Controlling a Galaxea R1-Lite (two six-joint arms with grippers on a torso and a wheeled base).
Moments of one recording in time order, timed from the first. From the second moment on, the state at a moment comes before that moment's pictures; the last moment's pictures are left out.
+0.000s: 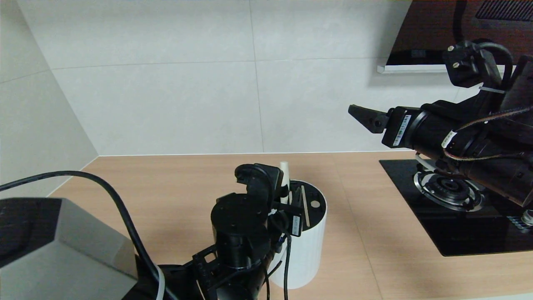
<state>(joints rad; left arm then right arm) -0.91 1.99 -0.68 -1.23 0.59 -0.06 0.64 1.52 -0.92 -0.67 -0.24 0.16</state>
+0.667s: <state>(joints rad) -0.91 1.94 -0.66 -1.24 0.58 -0.06 0.64 1.52 -0.92 -0.67 -0.23 0.15</state>
